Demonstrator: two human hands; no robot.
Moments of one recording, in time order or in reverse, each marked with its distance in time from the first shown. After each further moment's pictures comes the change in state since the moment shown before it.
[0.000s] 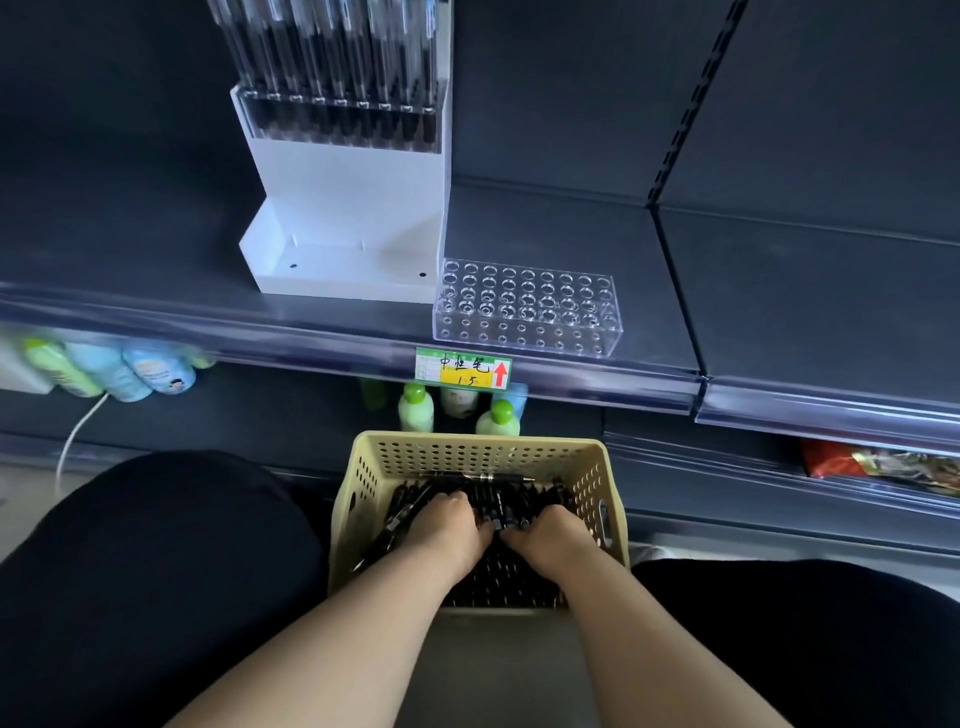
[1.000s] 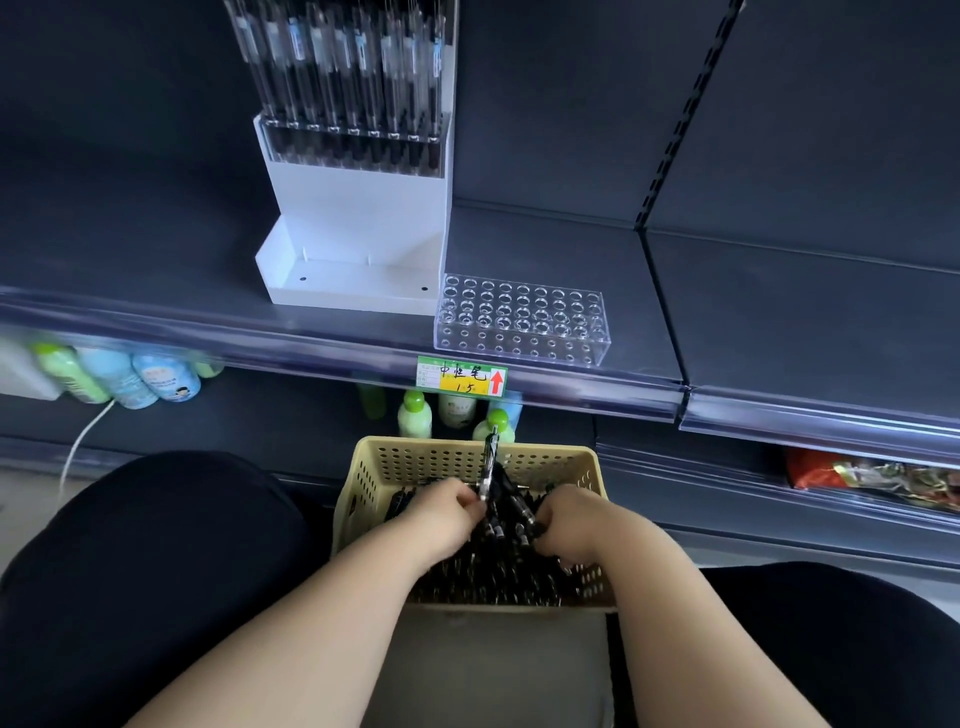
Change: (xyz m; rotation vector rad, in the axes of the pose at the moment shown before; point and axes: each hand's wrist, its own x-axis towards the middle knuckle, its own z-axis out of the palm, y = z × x) left_hand -0.024 -0.003 -0.032 -0.424 -0.005 0.065; right_hand -0.046 -0.013 -0.064 -0.309 -0.126 -0.212
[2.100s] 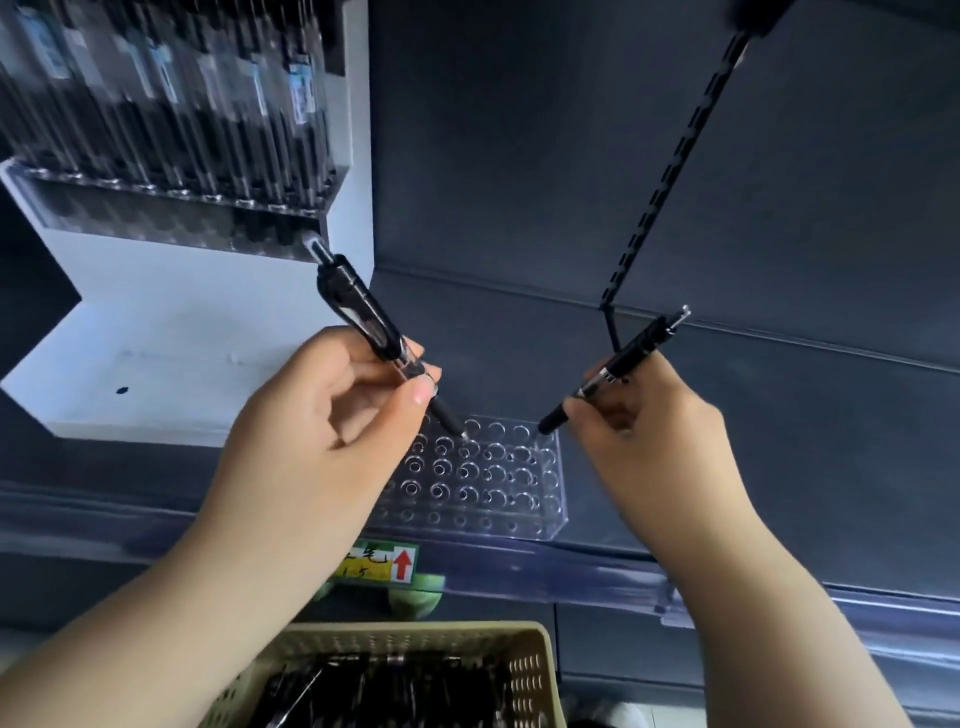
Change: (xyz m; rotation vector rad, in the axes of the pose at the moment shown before) left_hand 0.015 0.150 -0.122 -0.563 0.491 0.676; right_hand 0.011 0.004 -0.185 0.458 0.993 -0.332
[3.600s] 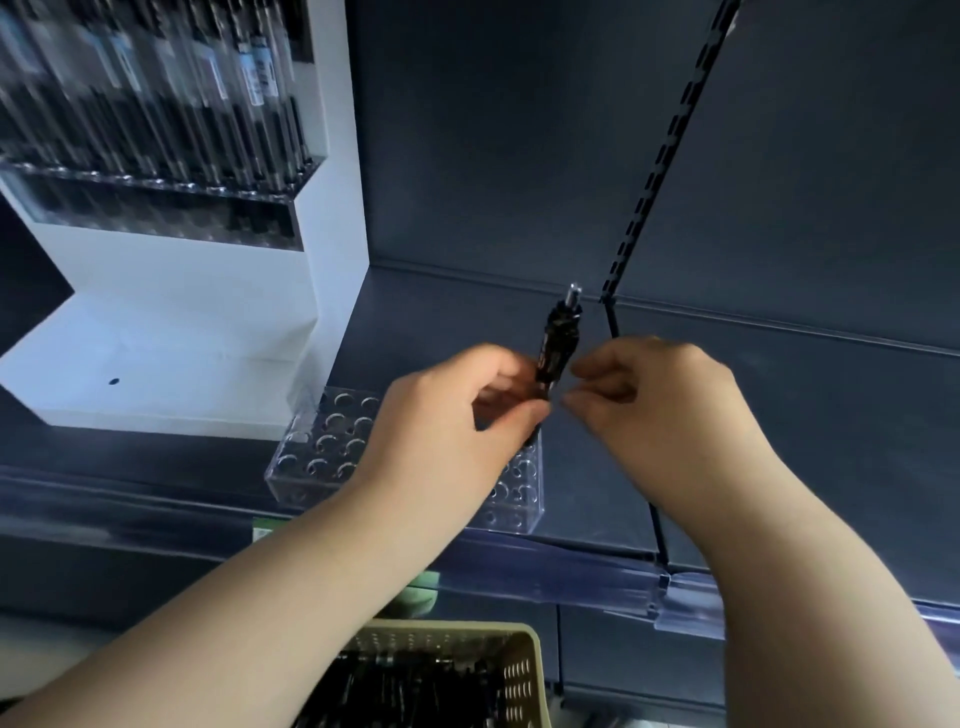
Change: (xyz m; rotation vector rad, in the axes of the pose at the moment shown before) left_hand 0.013 -0.014 0.079 0.224 -0.101 0.132; right_hand 0.014 0.011 -0.021 -0.047 -0.143 -0.005
